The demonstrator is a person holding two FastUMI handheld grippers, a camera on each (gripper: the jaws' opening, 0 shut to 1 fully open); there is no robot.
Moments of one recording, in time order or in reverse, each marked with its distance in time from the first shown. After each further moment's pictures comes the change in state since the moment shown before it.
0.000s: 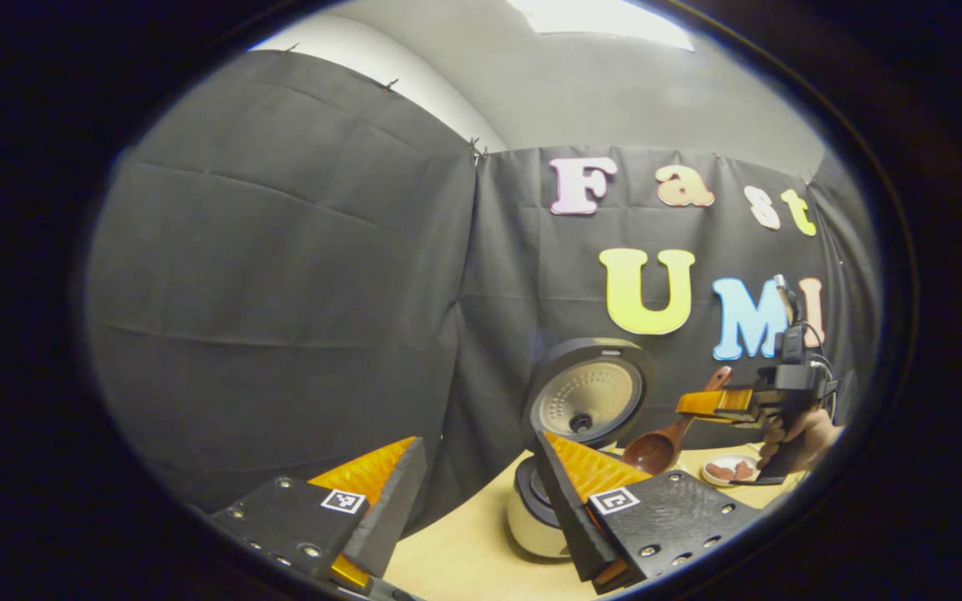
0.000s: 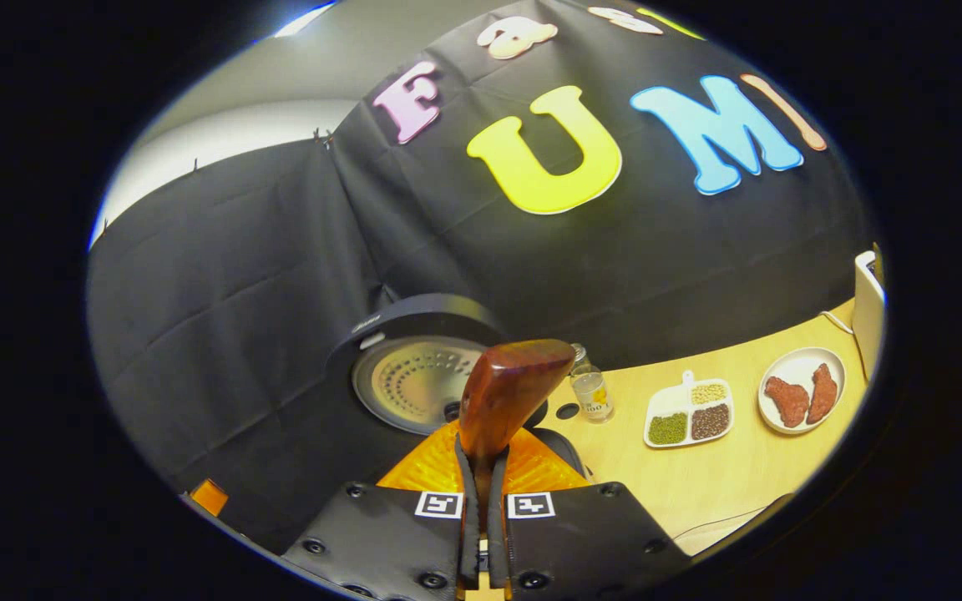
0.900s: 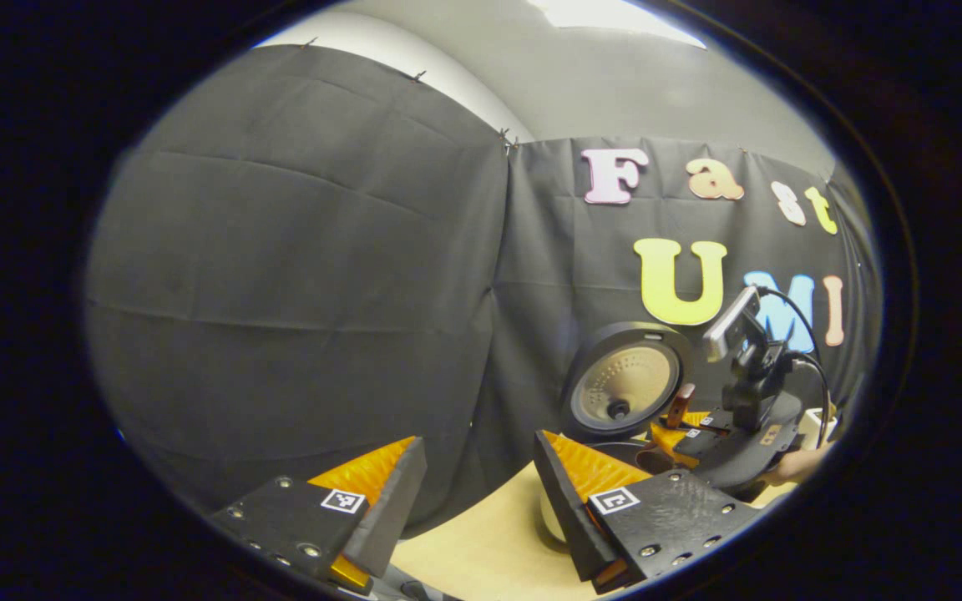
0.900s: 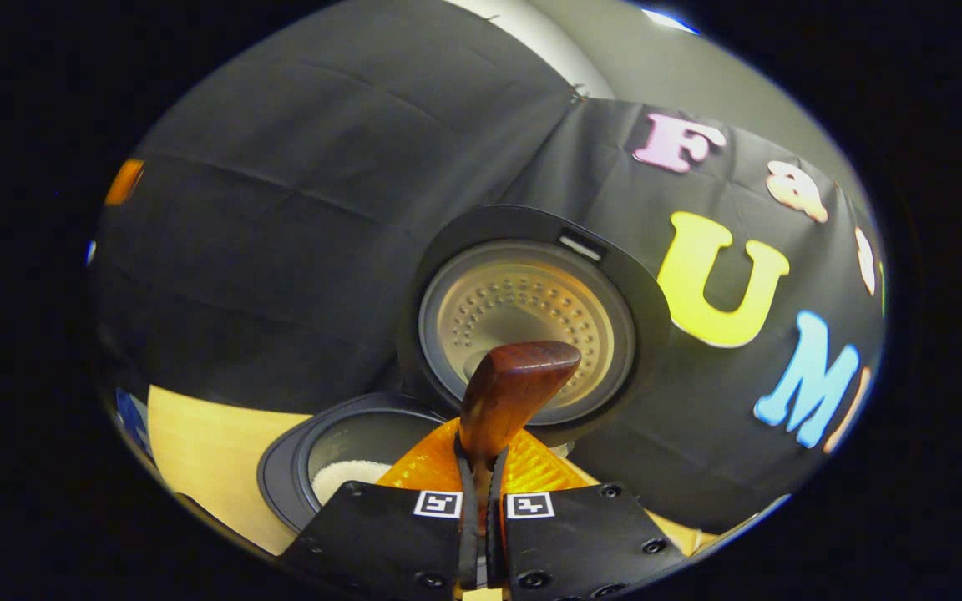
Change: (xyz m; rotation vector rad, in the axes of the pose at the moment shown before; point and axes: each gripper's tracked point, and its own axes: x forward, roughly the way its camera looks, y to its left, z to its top) left arm -0.014 0.051 -0.022 -0.020 0.041 0.117; right arm 0.062 0.044 -0.085 -0.929 0.019 -0.009
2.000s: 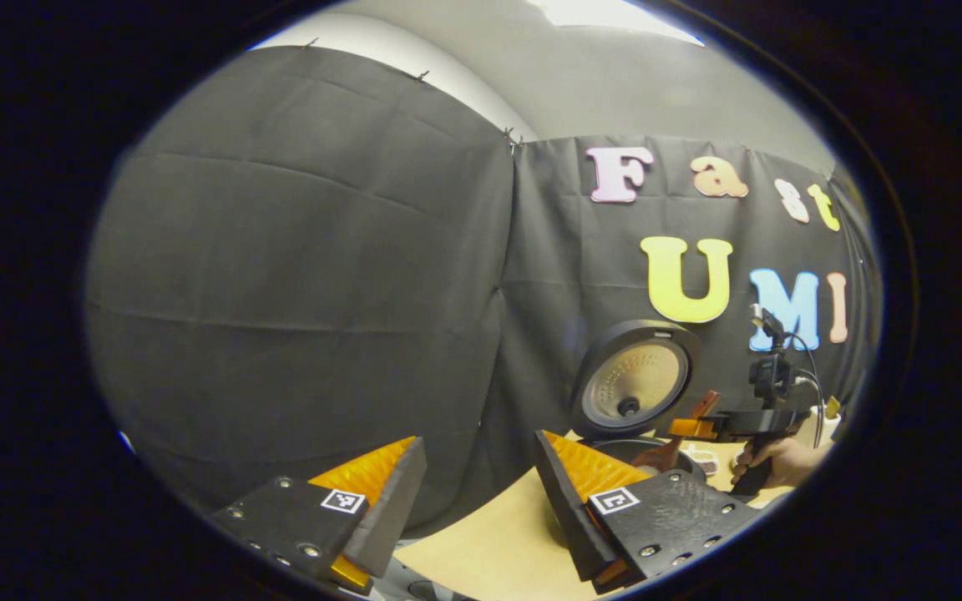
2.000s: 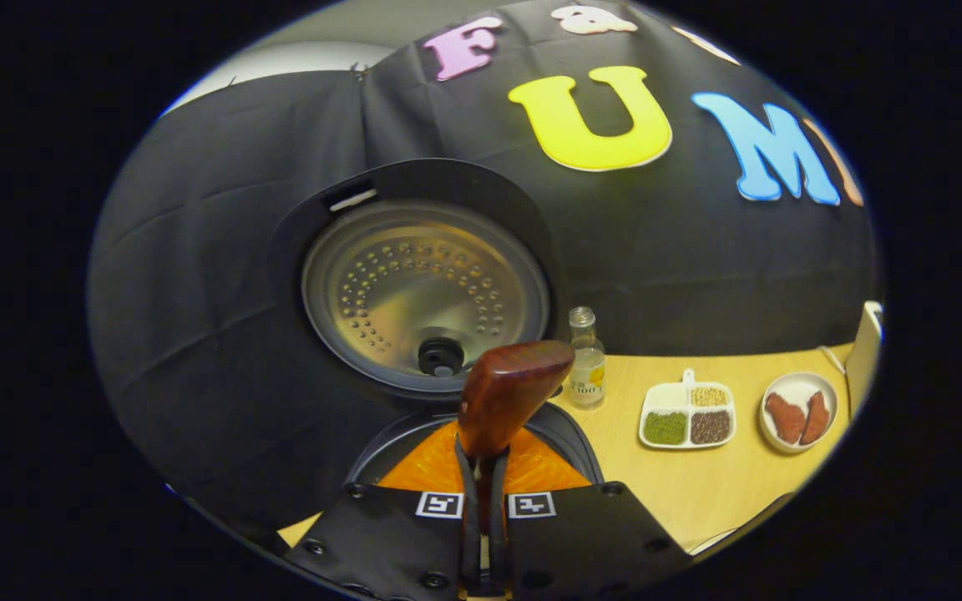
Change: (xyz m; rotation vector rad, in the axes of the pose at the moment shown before) left arm -0.002 0.015 0.001 0.011 0.013 0.022; right arm 0.019 -0.018 -0.036 0.597 0.123 -0.026
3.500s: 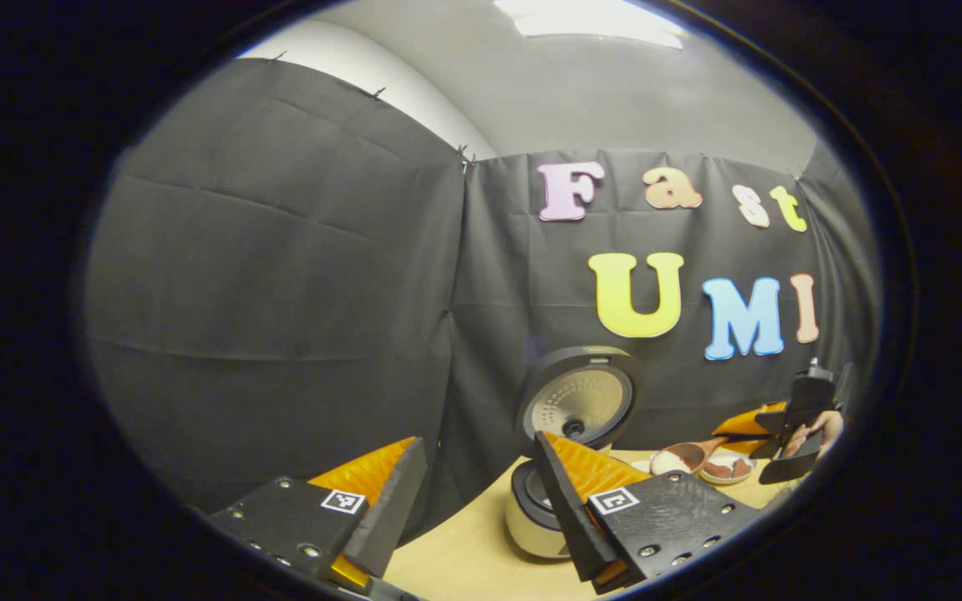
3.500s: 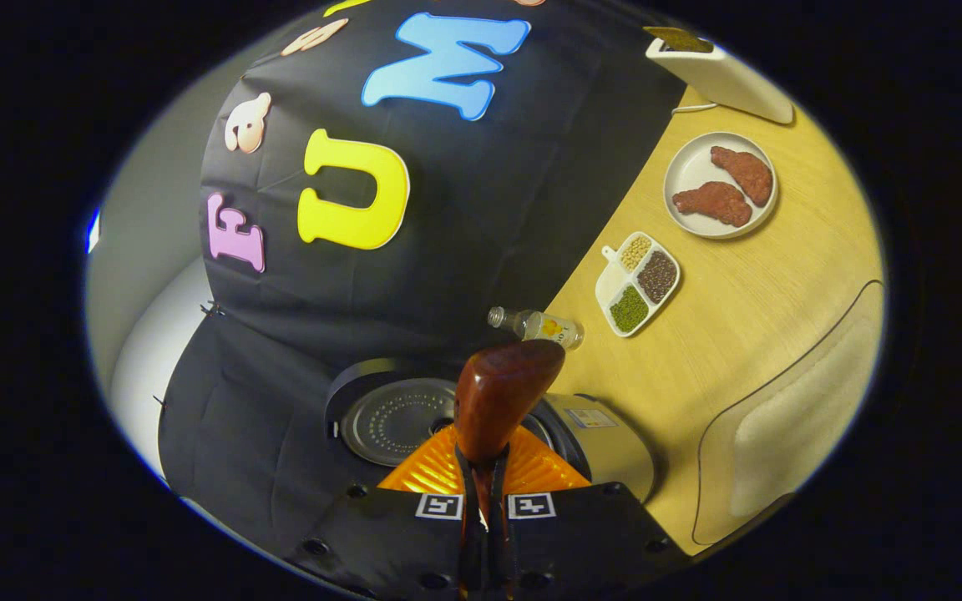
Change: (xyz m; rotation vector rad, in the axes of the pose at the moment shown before) left arm 0.001 -0.056 0.034 0.035 -0.060 -0.129; right arm -0.099 -0.087 0.017 1.071 -0.028 0.076
